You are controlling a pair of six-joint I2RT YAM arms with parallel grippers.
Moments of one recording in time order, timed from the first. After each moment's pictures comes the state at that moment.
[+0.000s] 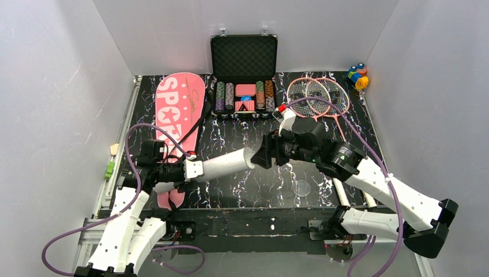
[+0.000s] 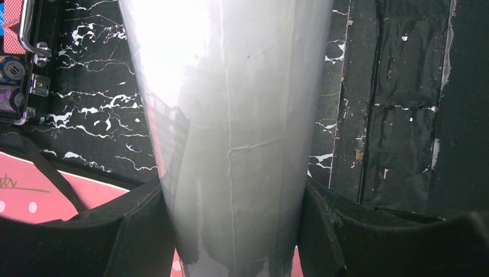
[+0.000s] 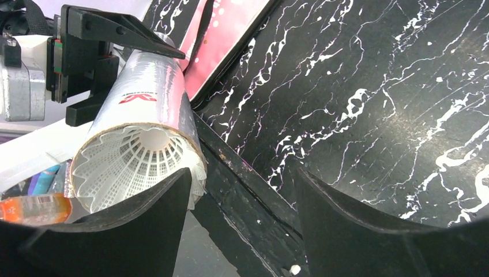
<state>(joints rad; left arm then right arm) -0.17 0.72 0.78 -1.03 0.82 1.14 0.95 1.04 1.11 -0.57 -0.12 0.55</state>
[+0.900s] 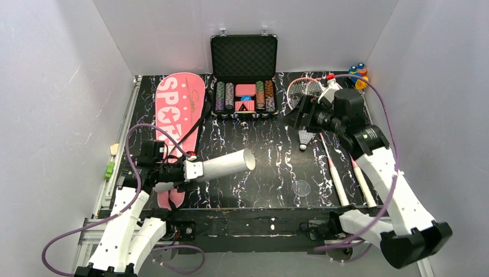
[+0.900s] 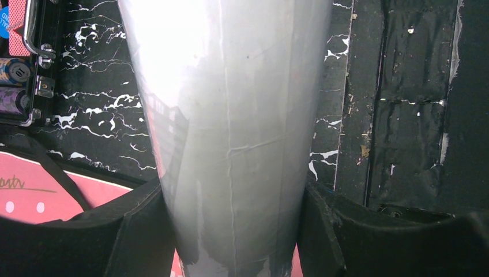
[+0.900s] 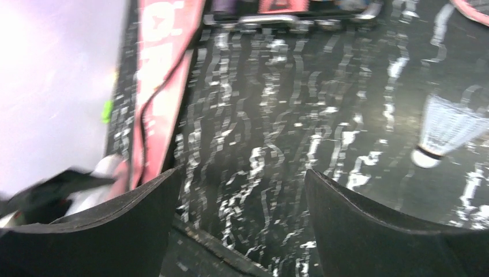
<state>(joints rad) -0.17 0.72 0.78 -1.03 0.81 1.17 0.34 1.11 1.20 -0.58 -0.37 0.53</state>
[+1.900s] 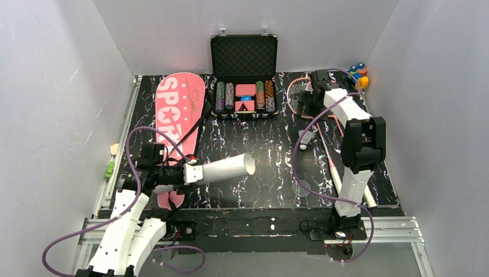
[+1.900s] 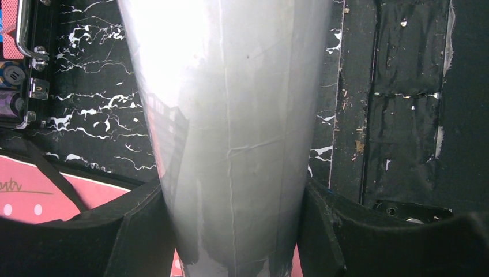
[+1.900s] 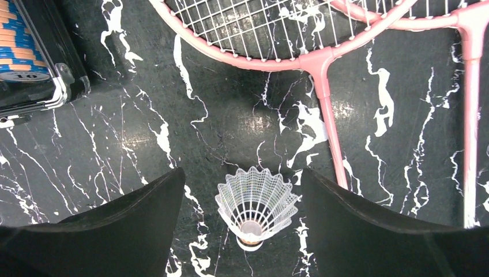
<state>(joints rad) -0.17 0.70 0.76 -1.05 0.81 1.20 0.18 1.96 1.61 -0.76 0.04 0.34</state>
